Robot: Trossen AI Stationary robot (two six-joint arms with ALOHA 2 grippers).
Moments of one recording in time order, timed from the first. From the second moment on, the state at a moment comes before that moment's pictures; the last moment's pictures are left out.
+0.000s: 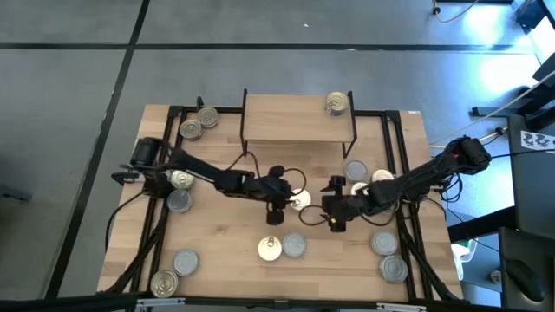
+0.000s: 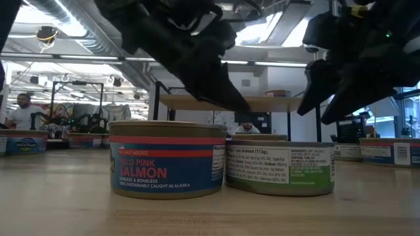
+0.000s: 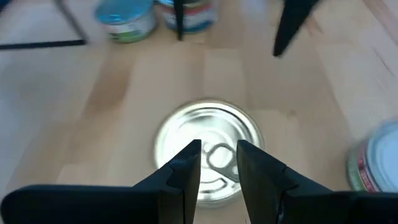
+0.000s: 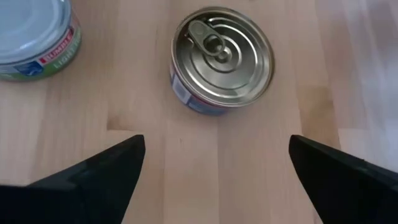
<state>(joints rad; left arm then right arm) -0.09 1.86 1.04 0.19 -0.13 0.02 0.39 1.39 0.74 -0.36 0.41 0.20</state>
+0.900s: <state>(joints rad) 0.01 1.99 1.04 0.28 0.11 0.10 0.40 1.44 0.74 -0.25 0.38 0.15</state>
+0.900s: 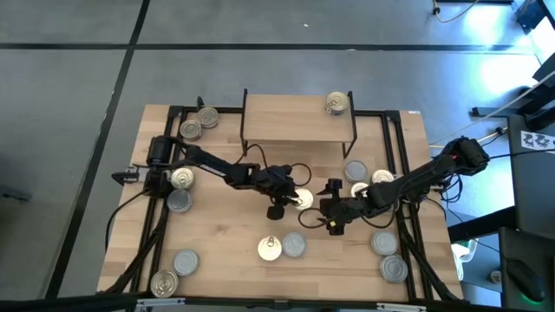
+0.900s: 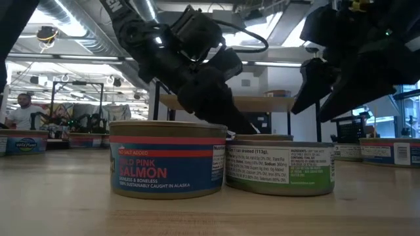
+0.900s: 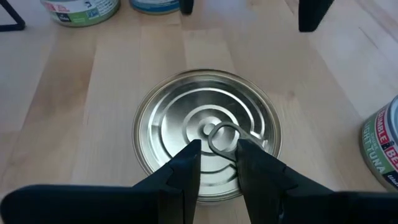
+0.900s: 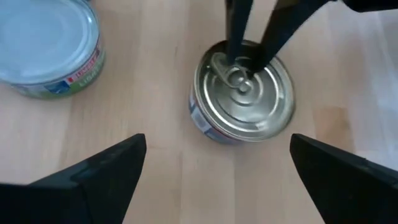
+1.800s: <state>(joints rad) 0.10 2.00 0.87 0.58 0.21 -0.03 0.39 1.76 0.74 0.07 0.70 -0.52</state>
